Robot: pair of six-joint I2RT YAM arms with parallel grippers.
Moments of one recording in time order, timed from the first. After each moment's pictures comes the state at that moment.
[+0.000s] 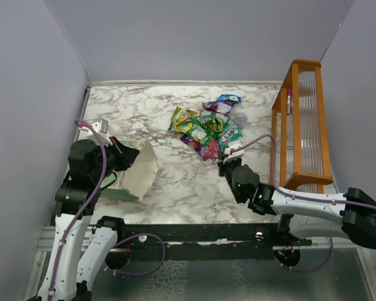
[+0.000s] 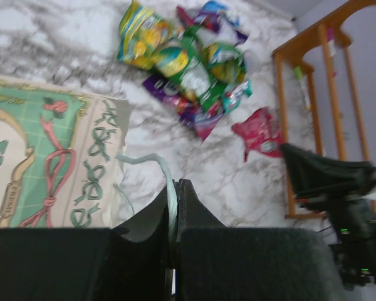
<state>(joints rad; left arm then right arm) -0.14 0.58 0.87 -0.72 0.28 -0.54 1.13 1.11 0.47 0.57 0.79 0.02</state>
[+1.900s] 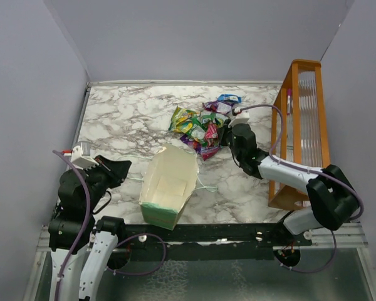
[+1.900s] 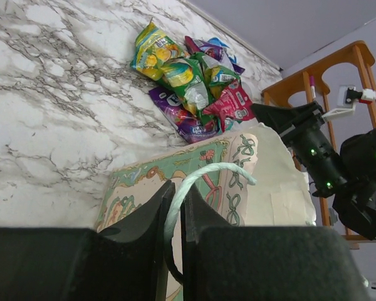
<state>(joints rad) -0.14 0.32 0.83 -0.76 0.17 -0.72 0.66 1.43 0.75 0.44 0.36 0.35</state>
